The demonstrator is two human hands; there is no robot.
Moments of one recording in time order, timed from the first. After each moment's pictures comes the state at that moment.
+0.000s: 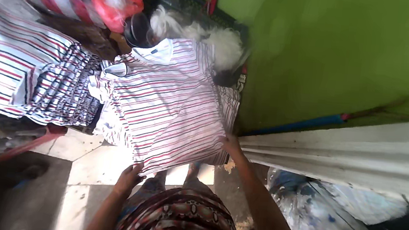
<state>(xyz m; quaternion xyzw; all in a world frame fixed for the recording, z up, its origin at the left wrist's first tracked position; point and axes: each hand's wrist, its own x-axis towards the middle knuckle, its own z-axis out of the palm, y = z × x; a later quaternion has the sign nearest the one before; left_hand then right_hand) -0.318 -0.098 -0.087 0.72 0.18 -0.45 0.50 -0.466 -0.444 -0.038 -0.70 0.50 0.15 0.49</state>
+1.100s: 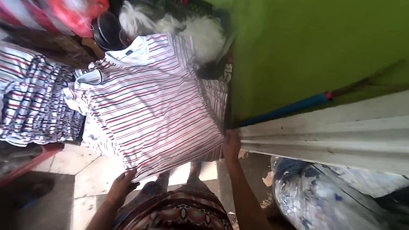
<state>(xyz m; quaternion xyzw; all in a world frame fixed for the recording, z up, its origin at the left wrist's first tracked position) -0.315 -0.105 -0.087 0.76 0.15 -0.44 0.45 -0.503 -0.430 -0.051 -0.74 0.57 -0.03 0.36</state>
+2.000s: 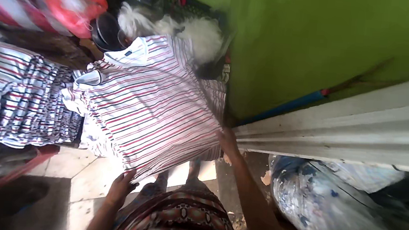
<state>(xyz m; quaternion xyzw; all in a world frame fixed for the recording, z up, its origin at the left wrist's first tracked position) -0.314 -0.102 -0.089 0.76 0.14 -0.44 0.46 -0.491 -0.443 -0.028 -0.75 0.51 0.06 0.42</state>
